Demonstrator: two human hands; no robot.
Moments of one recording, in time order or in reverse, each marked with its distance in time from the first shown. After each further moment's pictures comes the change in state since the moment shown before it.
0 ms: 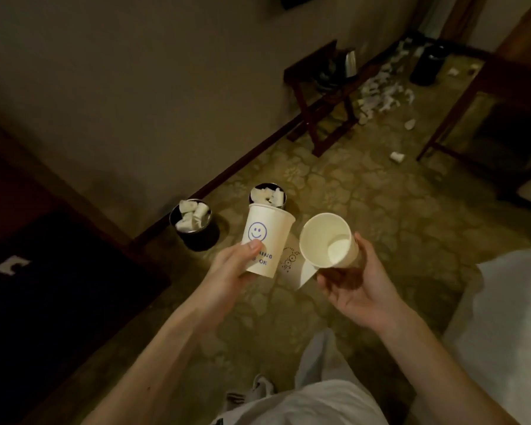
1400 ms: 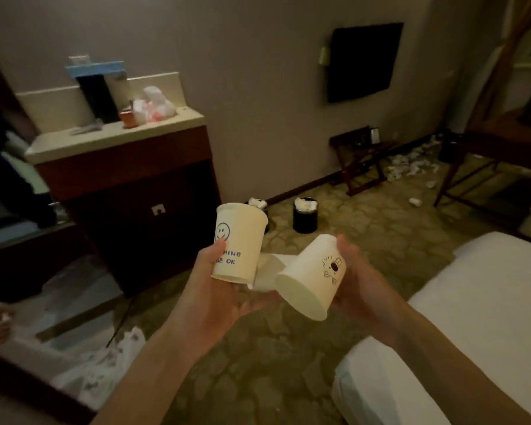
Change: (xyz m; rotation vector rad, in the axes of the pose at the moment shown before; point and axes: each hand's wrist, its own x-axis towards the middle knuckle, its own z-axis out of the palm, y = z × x) left_hand -0.791 -0.244 0.295 -0.454 0.120 0.324; right_hand -0.592 0.314 -0.437 -0.858 -0.653 -0.344
